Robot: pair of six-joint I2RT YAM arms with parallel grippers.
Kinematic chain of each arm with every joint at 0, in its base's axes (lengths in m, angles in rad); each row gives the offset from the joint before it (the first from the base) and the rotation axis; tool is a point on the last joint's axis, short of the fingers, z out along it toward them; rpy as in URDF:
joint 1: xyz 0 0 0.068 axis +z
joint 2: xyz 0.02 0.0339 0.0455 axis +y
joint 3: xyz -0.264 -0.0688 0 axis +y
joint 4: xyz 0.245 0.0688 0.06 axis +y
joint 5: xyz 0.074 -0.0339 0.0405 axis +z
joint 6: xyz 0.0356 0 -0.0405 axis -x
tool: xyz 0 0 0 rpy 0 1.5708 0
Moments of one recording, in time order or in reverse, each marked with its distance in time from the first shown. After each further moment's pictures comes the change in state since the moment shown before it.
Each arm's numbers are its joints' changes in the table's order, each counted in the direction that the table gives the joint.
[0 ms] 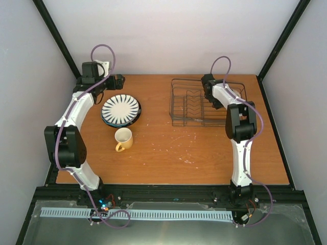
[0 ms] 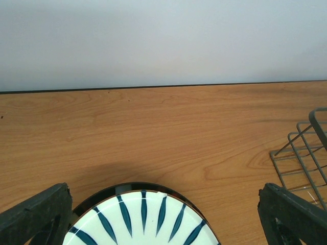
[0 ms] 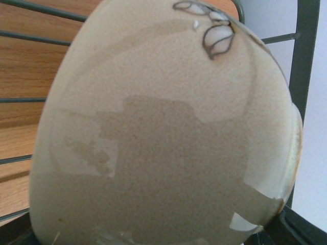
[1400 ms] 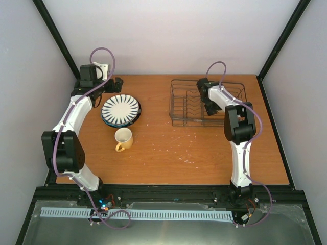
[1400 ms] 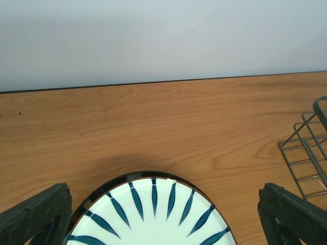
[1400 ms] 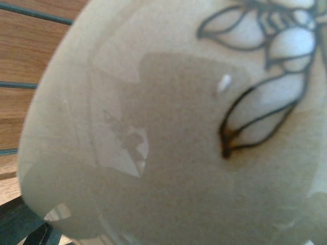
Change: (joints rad) left arm 0.007 -0.068 0.068 -0.003 0.027 -0.047; right arm 0.054 -0.030 0.066 0.063 0.135 -0.040
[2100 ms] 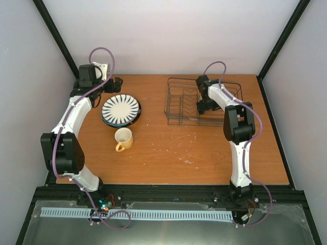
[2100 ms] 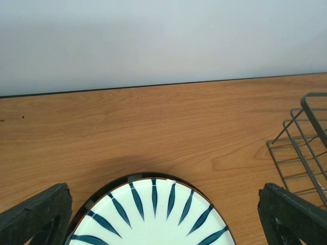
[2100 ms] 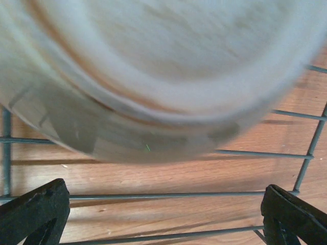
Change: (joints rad) left arm 0.002 -0.021 0.007 0.001 0.002 -0.008; right arm 0.006 0.001 -0.058 0.013 0.317 -0.014
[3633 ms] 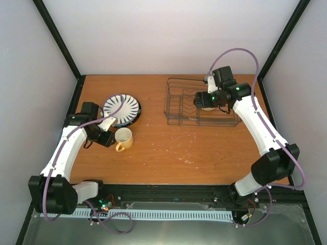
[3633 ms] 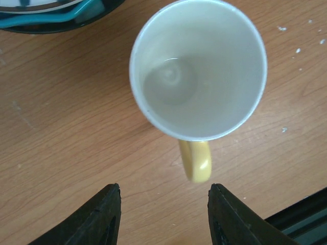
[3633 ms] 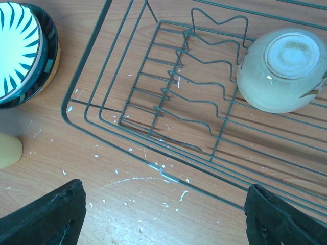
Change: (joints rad) left arm -0.049 -0.431 0.386 0.814 0.039 -0.364; right arm 0.056 -0.689 0.272 -0.081 0.542 -0.037
